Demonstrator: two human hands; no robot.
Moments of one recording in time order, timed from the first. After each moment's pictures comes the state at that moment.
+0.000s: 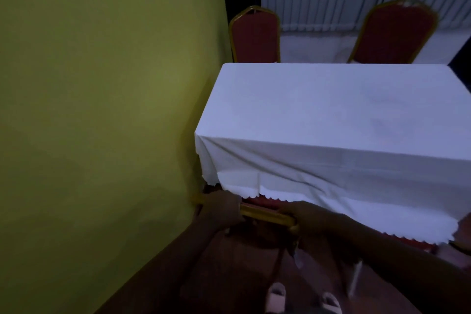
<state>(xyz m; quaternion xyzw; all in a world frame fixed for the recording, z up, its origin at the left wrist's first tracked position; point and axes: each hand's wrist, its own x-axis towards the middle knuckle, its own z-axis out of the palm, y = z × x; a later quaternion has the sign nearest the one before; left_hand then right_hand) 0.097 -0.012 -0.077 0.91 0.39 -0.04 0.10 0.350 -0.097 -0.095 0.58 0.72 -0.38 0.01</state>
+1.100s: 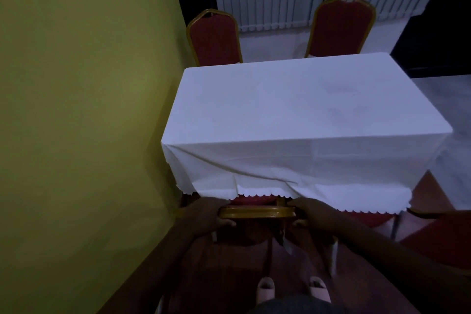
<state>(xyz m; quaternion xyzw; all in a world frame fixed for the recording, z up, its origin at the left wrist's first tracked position) 0.131 -0.032 -0.048 0.89 0.37 -0.08 0.25 0.426 -0.164 -0.110 0.67 0.67 -0.31 -0.06</state>
